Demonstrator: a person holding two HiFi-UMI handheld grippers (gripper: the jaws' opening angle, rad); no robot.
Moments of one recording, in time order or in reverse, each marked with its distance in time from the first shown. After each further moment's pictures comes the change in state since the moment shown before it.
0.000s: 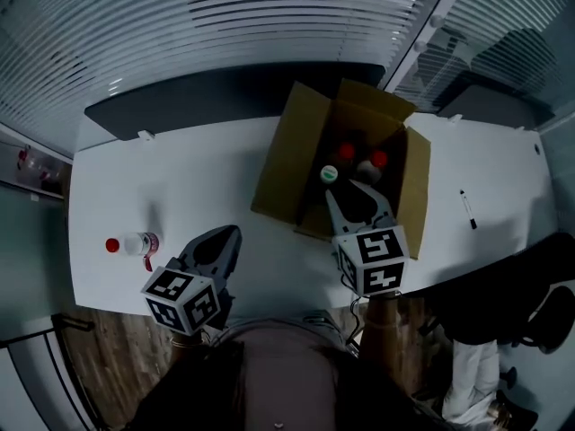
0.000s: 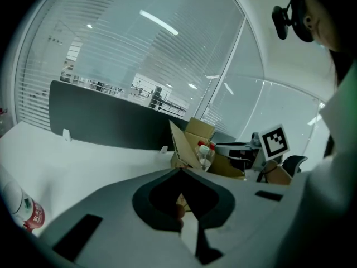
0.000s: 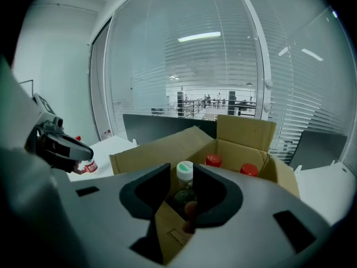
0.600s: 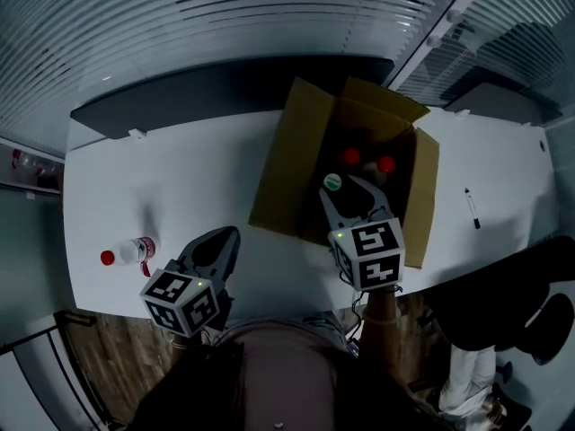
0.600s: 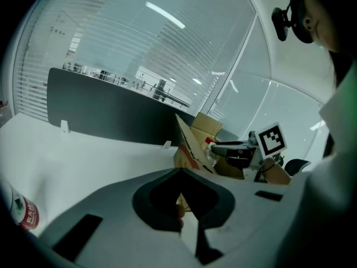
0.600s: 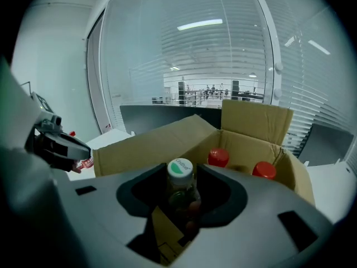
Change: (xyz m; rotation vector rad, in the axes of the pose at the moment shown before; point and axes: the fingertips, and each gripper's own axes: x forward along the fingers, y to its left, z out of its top) left arm 0.028 0.024 -0.004 -0.050 0.058 0.004; right arm 0.046 -0.006 -0.009 0.015 0.102 0.033
